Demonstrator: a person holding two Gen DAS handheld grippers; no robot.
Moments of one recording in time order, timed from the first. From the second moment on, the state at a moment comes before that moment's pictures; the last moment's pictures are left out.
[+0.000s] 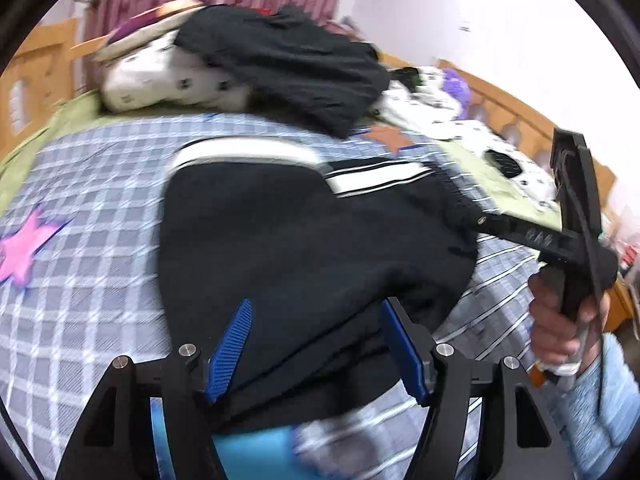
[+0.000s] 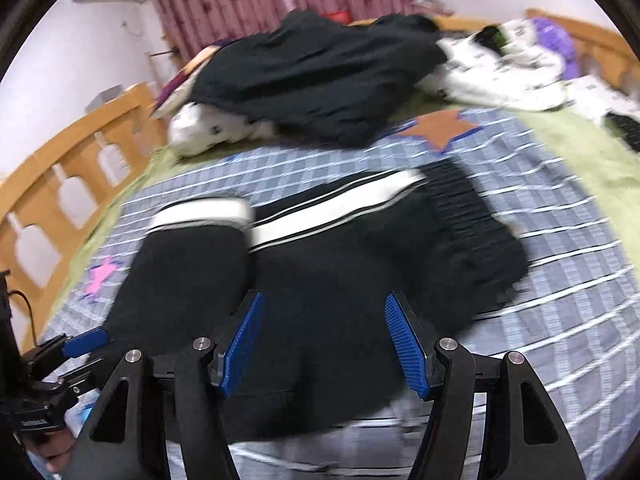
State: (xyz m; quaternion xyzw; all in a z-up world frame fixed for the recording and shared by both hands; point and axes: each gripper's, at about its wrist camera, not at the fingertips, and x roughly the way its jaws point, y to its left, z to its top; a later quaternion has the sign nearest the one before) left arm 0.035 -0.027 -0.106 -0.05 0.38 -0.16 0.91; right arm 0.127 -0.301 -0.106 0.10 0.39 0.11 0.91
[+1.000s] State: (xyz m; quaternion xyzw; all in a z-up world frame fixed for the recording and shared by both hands) left arm 0.035 -0.051 -0.162 -0.02 0.42 -0.09 0.90; right arm 0.156 -0.307 -0.055 0.09 0.34 0.23 0.91
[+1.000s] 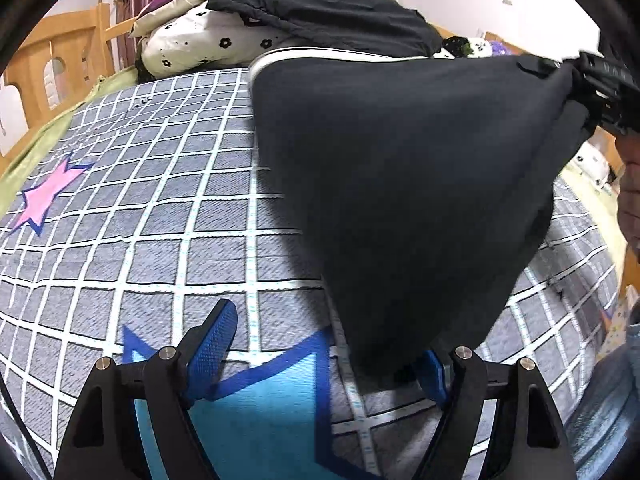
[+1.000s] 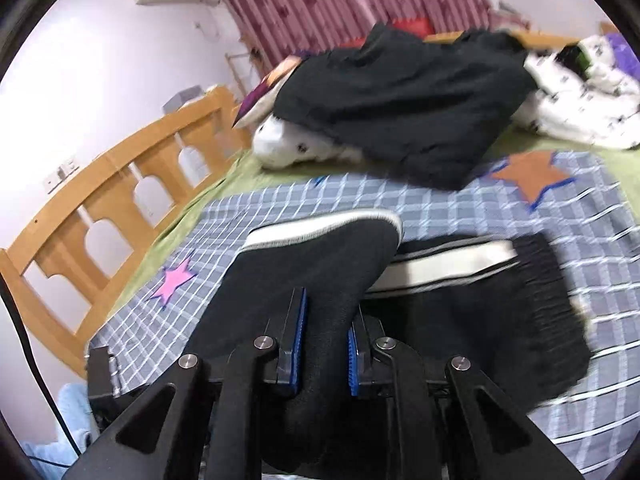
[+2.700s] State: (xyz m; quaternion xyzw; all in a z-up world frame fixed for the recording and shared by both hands) left arm 0.177 -0.059 -0.177 -0.19 0.47 -0.17 0.84; right arm 0.237 -0.402 -0.124 -0.01 0.47 0.08 0.88
